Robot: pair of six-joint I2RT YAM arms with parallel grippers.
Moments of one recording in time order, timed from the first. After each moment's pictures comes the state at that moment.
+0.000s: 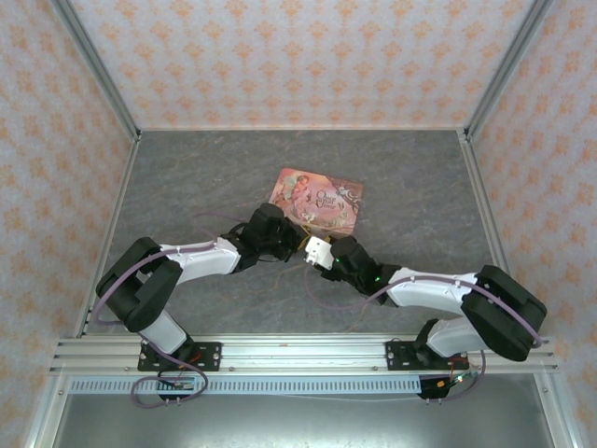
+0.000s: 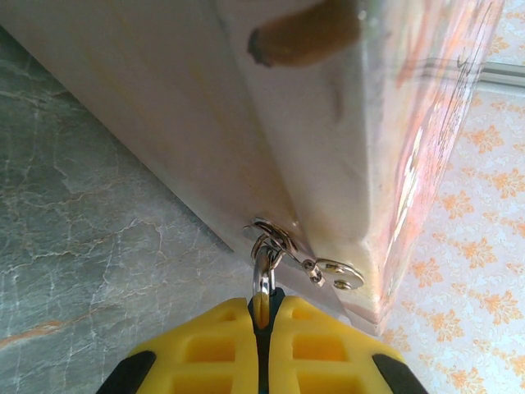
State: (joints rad) left arm -0.65 1.60 0.76 0.19 0.21 -1.54; right arm 0.89 1.35 0.50 0.24 0.24 -0.49
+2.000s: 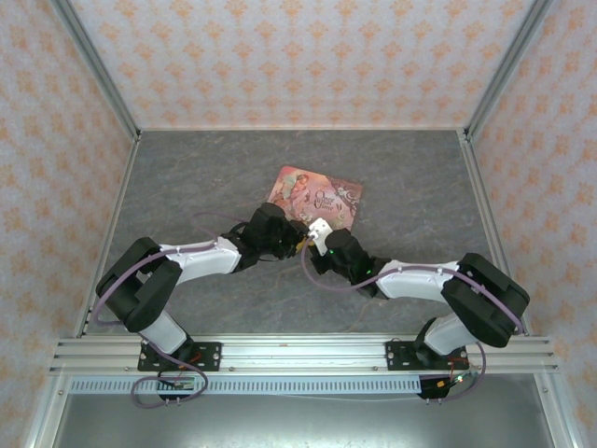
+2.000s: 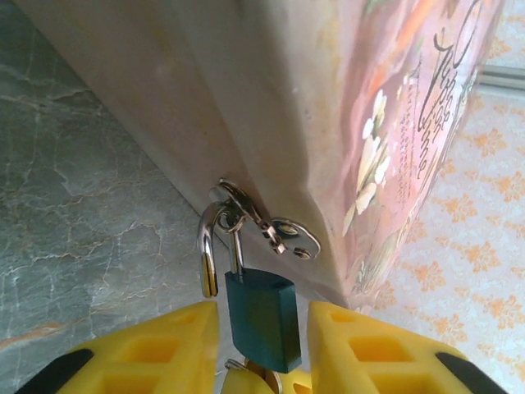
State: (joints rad) left arm -0.65 1.60 0.77 0.17 0.19 -1.53; right arm 0.86 1.45 0.55 0.34 0.16 0.01
